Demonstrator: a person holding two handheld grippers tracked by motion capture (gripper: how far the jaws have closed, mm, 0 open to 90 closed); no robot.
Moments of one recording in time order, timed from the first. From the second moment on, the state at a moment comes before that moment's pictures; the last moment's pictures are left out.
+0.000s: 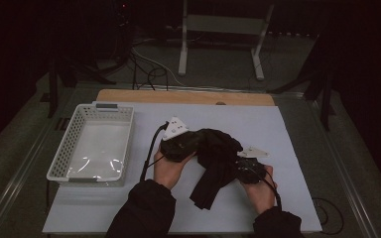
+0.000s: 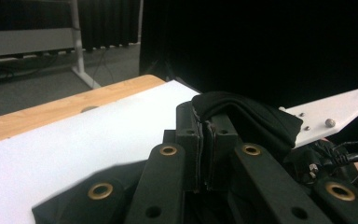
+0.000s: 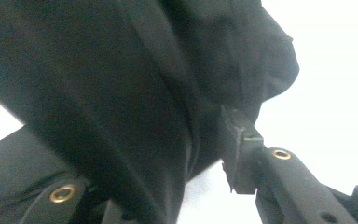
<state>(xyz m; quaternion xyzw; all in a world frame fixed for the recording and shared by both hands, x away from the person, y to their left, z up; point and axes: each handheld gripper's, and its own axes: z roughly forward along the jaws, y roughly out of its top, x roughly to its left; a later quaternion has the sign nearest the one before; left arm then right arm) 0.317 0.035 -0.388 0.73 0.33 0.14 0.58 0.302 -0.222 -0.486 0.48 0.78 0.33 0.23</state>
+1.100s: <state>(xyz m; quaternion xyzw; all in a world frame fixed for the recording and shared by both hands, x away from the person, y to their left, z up) 0.339 0.075 -0.401 0.71 0.41 0.14 0.56 0.313 -0.275 -0.478 0.53 0.74 0.35 0.21</state>
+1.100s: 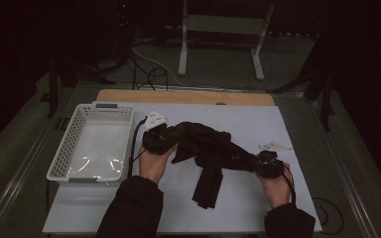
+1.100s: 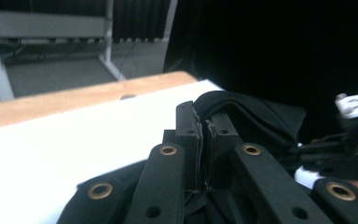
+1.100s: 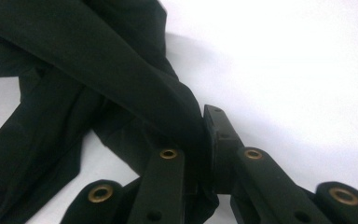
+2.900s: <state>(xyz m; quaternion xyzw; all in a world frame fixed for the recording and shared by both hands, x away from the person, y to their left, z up) 0.399 0.077 -0.425 0.72 0.48 0.14 0.48 0.392 -0.283 -0.423 0.52 0.72 0.39 0.25</state>
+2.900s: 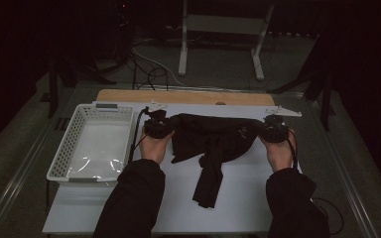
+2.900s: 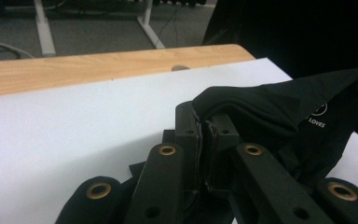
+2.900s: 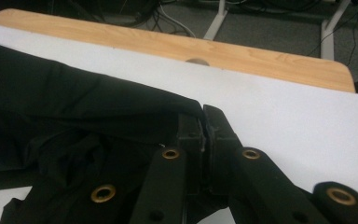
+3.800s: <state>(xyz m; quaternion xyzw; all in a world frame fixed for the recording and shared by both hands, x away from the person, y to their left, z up) 0.413 0.054 -0.445 0.73 0.49 0.15 0.45 0.415 -0.286 -0.451 0.56 0.71 0.36 0.23</state>
